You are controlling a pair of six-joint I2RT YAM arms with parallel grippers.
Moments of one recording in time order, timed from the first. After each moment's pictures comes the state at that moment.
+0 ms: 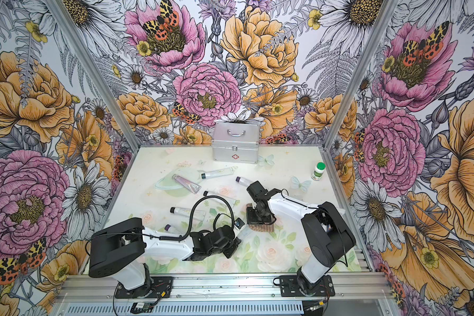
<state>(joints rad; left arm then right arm) -1.21 1.65 0.66 0.11 -0.20 -0.30 0.51 1.63 0.93 -0.67 -0.23 0.49</state>
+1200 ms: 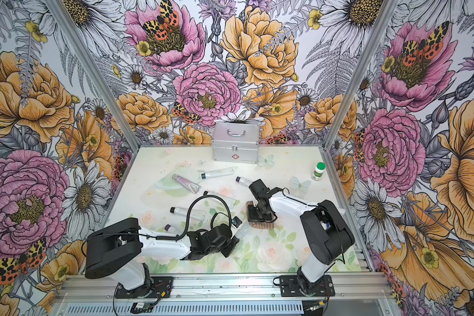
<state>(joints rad) -1.18 1.61 0.63 0.11 -0.19 -0.31 0.47 1.65 0.94 -0.64 -0.24 0.46</state>
